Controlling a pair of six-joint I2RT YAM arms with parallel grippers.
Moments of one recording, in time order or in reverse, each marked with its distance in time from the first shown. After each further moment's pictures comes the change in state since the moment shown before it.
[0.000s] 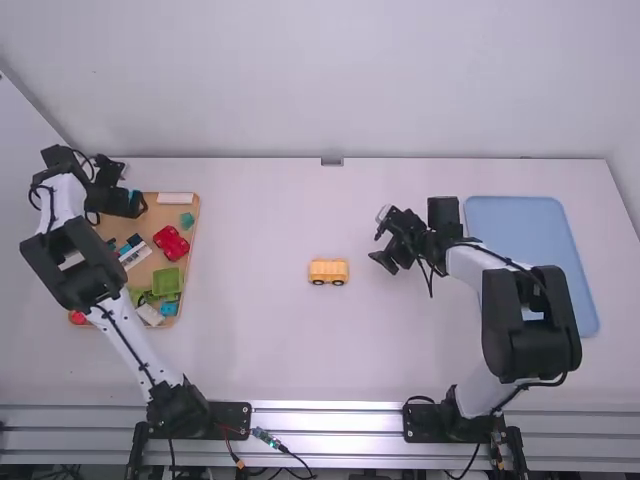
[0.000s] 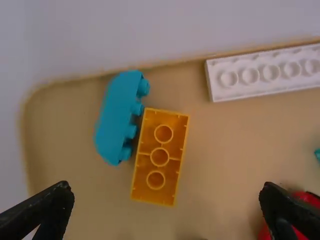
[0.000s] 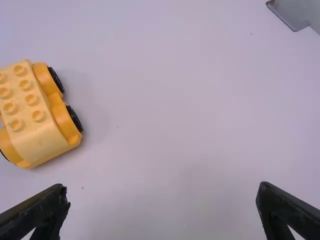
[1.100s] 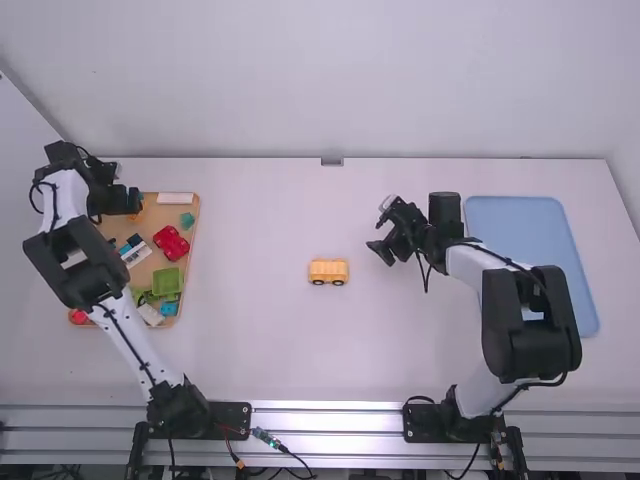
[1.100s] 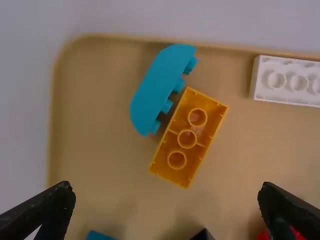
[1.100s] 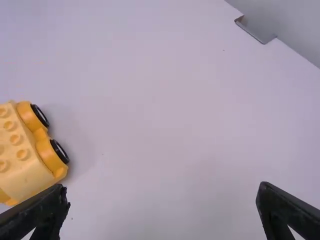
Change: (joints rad) left arm -0.016 0.000 0.029 -0.059 -0.171 -0.246; right arm 0.000 0.000 0.000 0.104 0.000 0.155
